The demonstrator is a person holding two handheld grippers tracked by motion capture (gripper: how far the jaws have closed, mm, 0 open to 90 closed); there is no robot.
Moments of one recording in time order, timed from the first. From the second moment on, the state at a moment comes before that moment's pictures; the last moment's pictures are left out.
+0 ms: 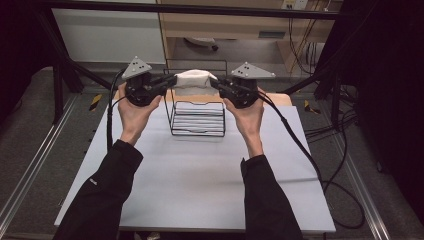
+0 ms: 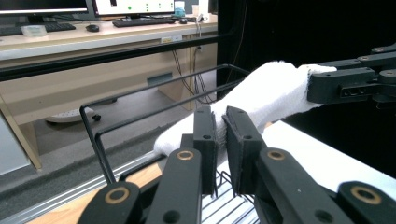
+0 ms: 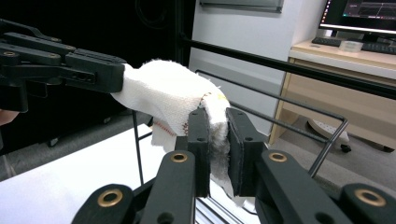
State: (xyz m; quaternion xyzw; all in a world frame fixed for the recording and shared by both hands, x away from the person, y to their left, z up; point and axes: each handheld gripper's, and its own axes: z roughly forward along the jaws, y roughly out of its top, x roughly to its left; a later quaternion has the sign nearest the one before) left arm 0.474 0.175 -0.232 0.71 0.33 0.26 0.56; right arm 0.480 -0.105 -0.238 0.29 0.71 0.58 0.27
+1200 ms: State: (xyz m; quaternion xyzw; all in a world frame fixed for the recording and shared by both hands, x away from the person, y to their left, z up) left arm 0.481 0.166 -0.226 0.74 0.34 0.21 0.53; right arm 0.477 -0.104 -0.252 0.28 0.72 0.57 0.27
